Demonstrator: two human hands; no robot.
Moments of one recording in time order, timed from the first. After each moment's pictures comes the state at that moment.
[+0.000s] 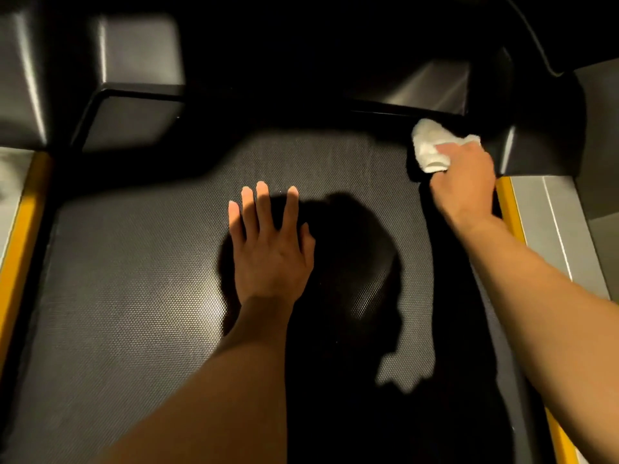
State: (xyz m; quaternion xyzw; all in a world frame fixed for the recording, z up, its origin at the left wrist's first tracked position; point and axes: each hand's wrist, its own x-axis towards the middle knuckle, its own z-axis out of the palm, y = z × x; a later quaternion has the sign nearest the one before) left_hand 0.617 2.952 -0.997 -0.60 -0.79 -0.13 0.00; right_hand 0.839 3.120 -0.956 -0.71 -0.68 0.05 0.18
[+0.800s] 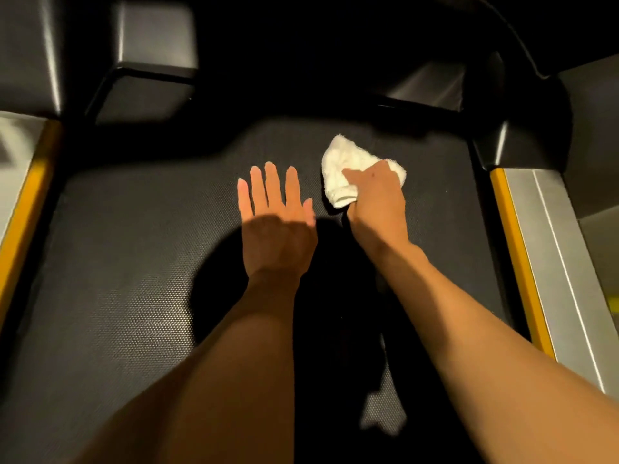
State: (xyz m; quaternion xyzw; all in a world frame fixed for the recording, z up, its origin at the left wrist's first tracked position) left_hand 0.616 2.954 -1.003 -0.58 -0.80 -0.13 -0.02; right_hand 0.744 3.021 -0.970 -0.61 -0.76 0.17 0.16
